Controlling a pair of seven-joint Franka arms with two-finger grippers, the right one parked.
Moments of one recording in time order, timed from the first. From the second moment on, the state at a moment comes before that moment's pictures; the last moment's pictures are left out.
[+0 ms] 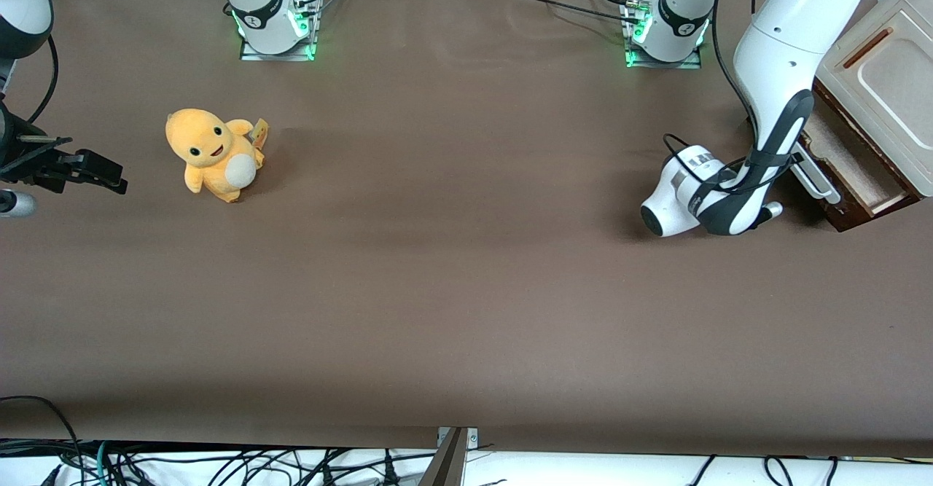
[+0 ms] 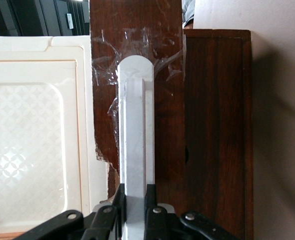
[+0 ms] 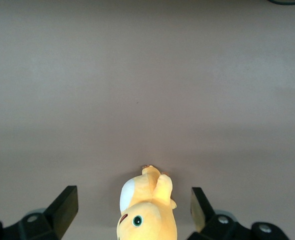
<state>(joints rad) 0.04 0.67 -0.27 -1.93 1.05 1.18 -1.18</state>
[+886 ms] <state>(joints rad) 0.01 0.70 -0.28 -1.90 1.00 1.15 -1.18</state>
